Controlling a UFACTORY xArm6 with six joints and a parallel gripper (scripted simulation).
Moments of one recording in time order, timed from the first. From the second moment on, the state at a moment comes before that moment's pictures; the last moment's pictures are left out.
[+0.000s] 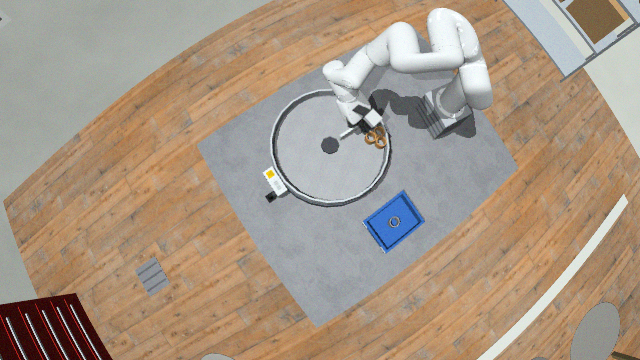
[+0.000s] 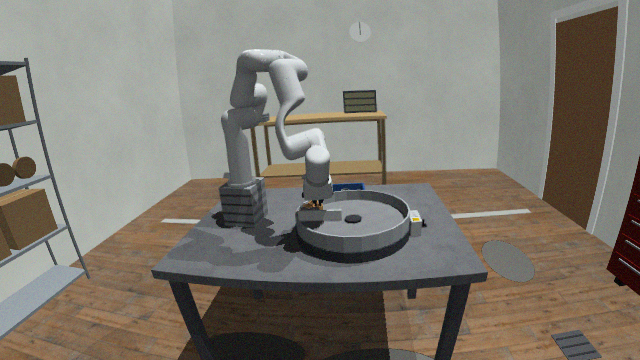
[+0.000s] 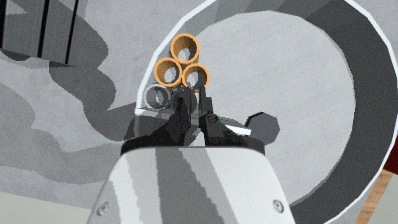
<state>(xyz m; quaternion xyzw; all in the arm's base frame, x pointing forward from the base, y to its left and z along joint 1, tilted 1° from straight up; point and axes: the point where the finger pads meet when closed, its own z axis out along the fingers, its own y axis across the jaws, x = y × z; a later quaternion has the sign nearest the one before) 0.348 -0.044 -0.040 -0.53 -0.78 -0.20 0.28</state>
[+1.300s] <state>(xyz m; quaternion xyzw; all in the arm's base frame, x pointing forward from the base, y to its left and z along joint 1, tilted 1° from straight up) 0.348 -0.043 -0.058 -0.53 -0.78 -0.20 0.28</state>
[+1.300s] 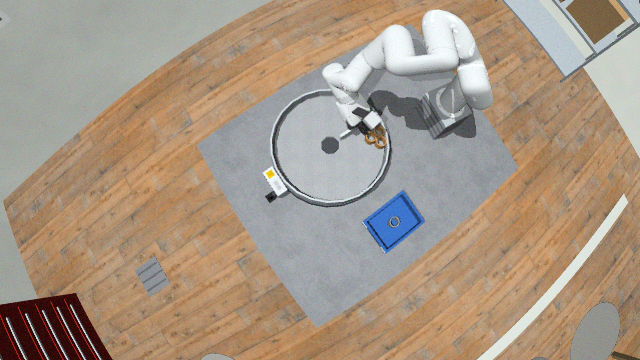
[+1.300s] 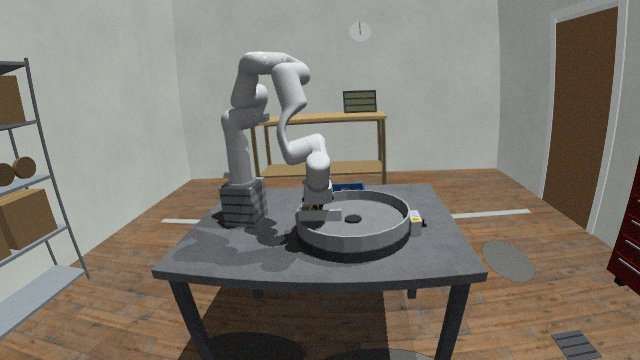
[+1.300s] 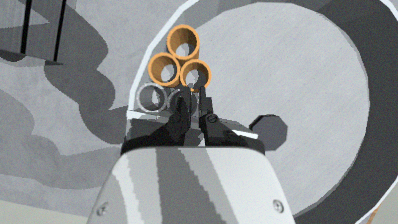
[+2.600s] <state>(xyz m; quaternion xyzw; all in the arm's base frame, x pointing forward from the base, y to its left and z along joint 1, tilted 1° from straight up) 0.349 -0.043 -0.058 -0.52 -0.78 -0.20 0.28</state>
